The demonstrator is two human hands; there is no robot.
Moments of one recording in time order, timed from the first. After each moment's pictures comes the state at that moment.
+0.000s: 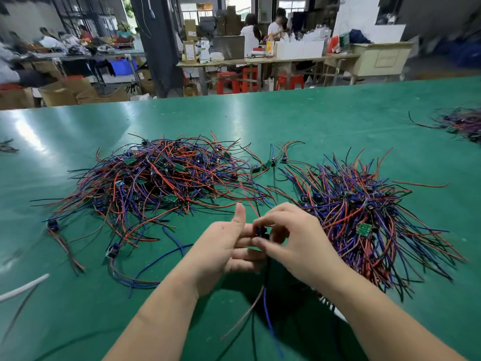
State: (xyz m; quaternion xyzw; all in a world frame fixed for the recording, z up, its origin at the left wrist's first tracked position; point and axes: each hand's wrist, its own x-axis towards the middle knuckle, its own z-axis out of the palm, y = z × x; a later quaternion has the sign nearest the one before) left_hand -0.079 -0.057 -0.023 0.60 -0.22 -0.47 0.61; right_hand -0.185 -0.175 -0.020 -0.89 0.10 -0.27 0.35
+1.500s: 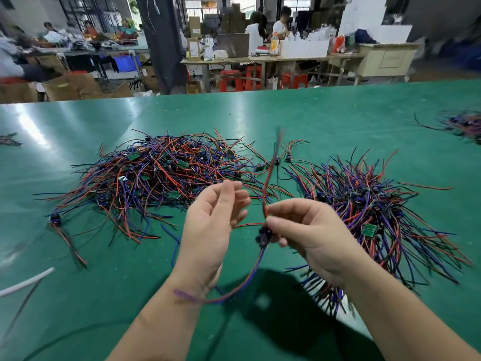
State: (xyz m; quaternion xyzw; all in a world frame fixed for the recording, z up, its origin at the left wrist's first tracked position) left_hand -0.091 -0.061 0.004 0.51 -0.18 -0.20 0.82; right_hand -0.186 -0.173 -0.003 -0.60 0.12 -0.21 0.76
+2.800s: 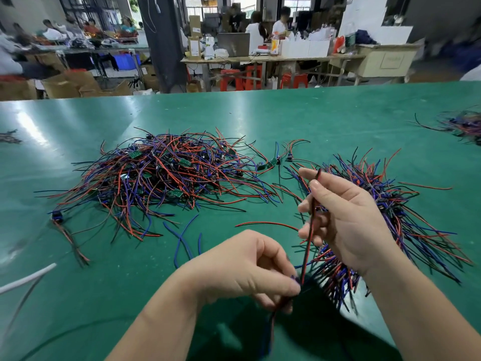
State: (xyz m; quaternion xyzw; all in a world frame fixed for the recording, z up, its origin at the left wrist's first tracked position) left_hand -0.103 -0.038 0.005 0.62 -0.41 -0.50 0.45; right_hand -0.199 -0.188 0.019 -0.56 0.16 -0.28 0.76
